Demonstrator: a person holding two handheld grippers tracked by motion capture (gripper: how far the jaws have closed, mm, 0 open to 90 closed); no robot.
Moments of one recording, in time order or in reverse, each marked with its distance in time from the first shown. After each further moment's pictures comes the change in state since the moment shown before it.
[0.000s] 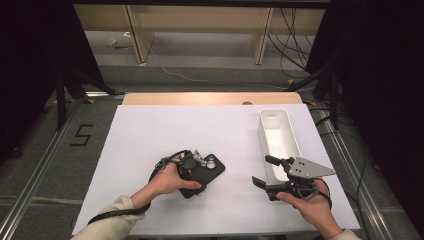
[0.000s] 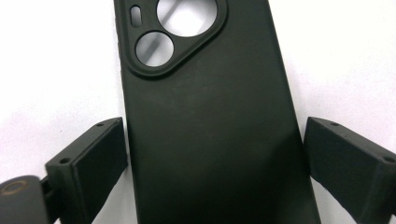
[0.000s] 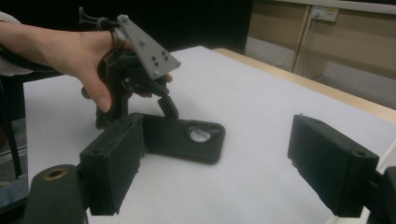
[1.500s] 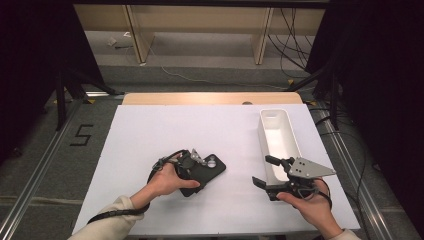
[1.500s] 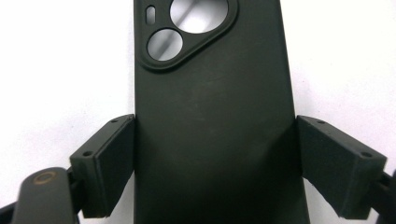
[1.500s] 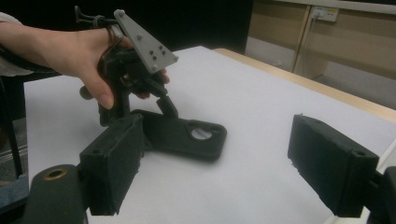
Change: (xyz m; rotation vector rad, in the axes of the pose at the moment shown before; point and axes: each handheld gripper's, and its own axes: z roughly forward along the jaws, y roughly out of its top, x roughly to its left) left arm 0.000 -0.003 -0.004 -0.046 0.016 -0.036; right arm 0.000 0.000 0.000 0.000 0.001 -0.001
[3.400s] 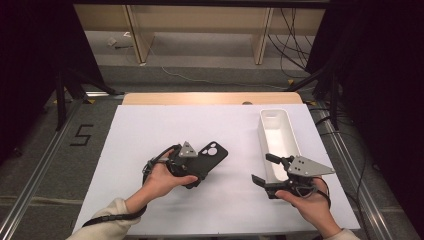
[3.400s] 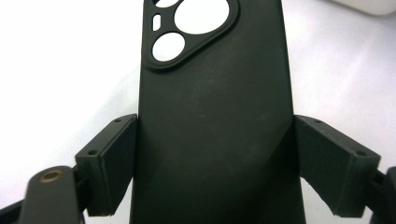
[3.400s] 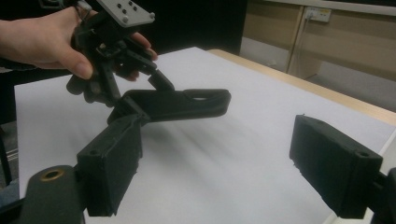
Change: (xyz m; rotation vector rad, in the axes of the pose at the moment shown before) left arm -0.005 0.000 -0.037 -0.269 0.047 -0.044; right arm 0.000 0.003 0.003 0.002 -0.026 0.005
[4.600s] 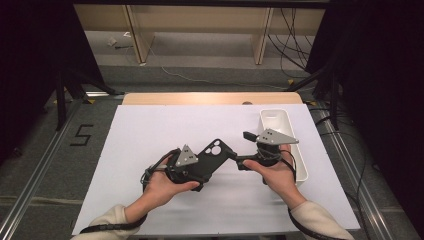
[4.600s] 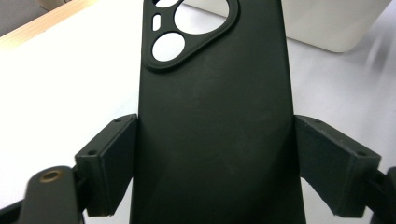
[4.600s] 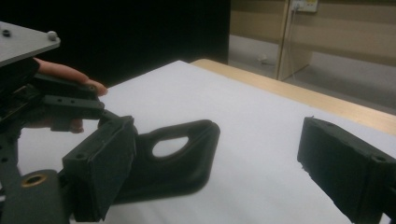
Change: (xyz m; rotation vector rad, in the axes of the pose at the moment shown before) left arm -0.025 0.001 -0.017 -0.136 0.022 0.038; right arm -0.010 0.041 0.084 0.012 -0.048 0.104
